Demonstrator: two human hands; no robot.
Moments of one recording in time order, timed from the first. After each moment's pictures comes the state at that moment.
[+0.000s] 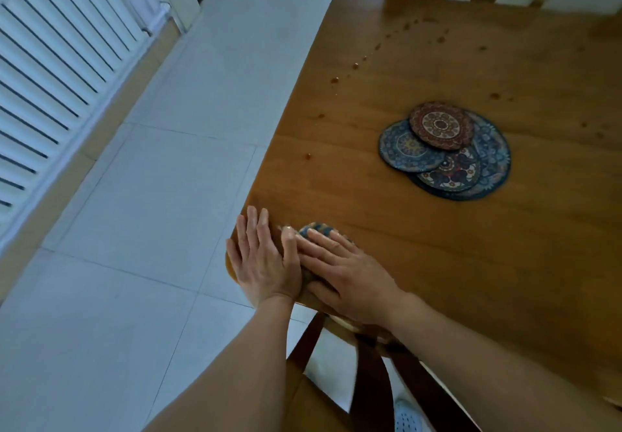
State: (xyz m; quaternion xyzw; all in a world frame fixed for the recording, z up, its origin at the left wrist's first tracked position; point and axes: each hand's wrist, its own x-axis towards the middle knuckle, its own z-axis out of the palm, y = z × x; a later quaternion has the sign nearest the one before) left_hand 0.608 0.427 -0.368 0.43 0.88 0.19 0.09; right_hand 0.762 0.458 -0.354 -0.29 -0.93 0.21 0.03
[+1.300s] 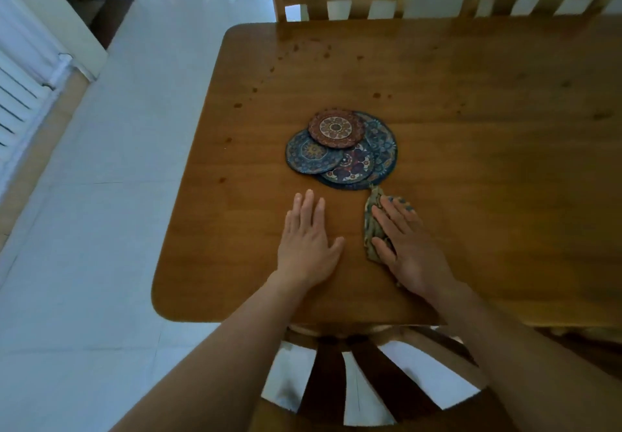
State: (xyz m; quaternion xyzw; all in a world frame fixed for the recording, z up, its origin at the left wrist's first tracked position) left_hand 0.743 0.481 -0.329 0.74 0.64 0.03 0.21; right_hand 0.948 0.465 -0.355 -0.61 -0.77 0.16 0.06
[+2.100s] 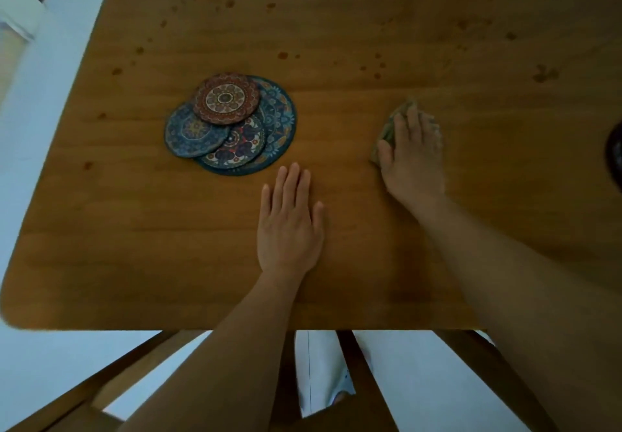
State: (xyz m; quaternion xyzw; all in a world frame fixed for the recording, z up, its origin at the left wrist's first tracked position) left_hand 0.919 0.491 -0.374 0.73 0.67 0.08 0.08; right_hand 1.121 0.572 -0.362 -0.75 -0.64 0.10 0.07
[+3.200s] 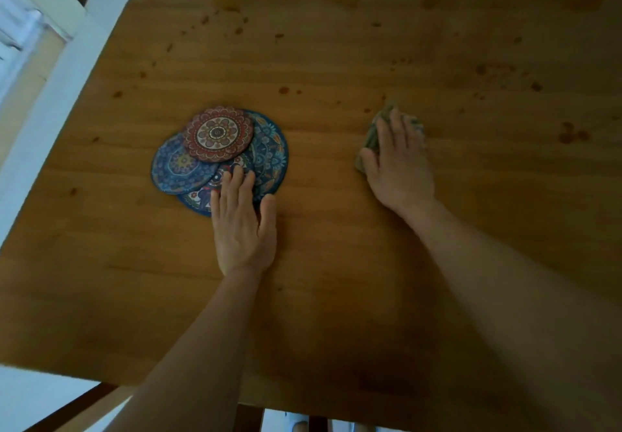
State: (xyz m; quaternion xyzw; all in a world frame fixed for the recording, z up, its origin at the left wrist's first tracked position) left_hand 0.905 0.566 -0.371 0.59 0.77 0.22 0.11; right_hand 1.132 0.666 -0.361 -0.68 -0.72 0.13 0.04
